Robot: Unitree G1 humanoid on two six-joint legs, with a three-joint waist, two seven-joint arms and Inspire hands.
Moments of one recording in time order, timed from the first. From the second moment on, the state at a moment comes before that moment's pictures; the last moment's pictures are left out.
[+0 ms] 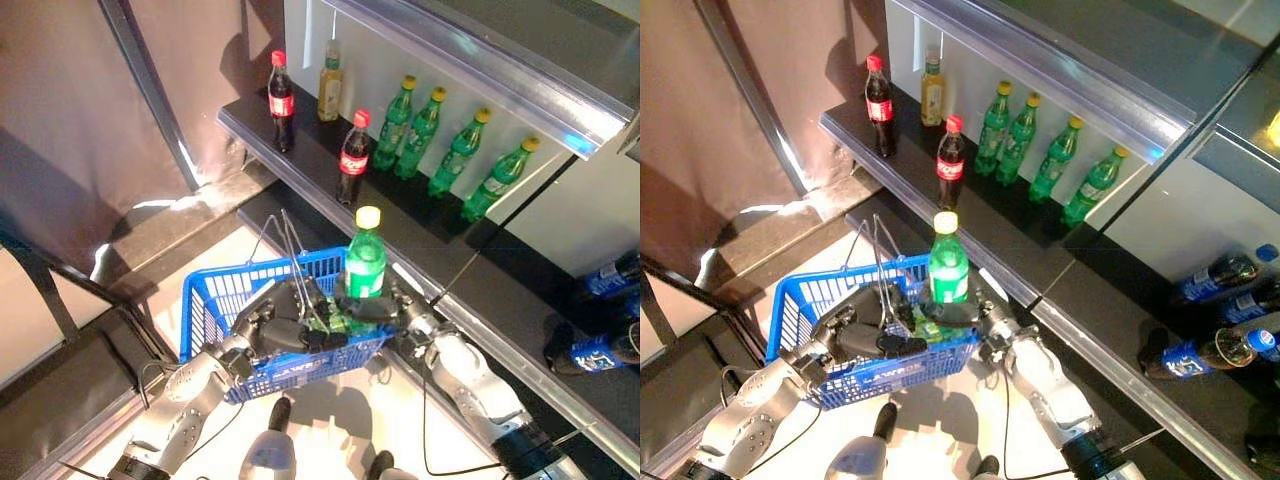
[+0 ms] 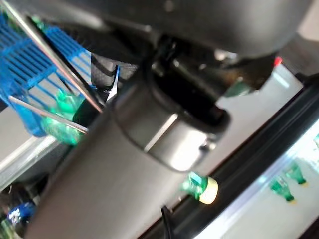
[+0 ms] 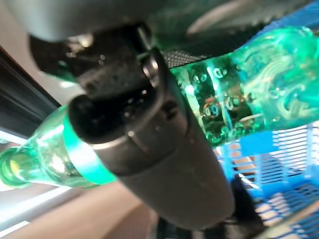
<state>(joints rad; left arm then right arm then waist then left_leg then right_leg) 0.03 0.55 -0.26 -0.13 -0.77 0.03 -0.38 -0.16 -0.41 0.41 0.02 0.43 0.05 0.08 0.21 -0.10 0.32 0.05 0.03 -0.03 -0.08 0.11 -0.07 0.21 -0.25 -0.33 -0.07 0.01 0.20</state>
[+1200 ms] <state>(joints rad) -0.12 0.59 -0.39 -0.19 -0.77 0.06 -0.51 -0.39 -0.40 0.62 0.34 -0.01 0.19 0.10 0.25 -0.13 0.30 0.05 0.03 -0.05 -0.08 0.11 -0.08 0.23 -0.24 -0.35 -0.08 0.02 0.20</state>
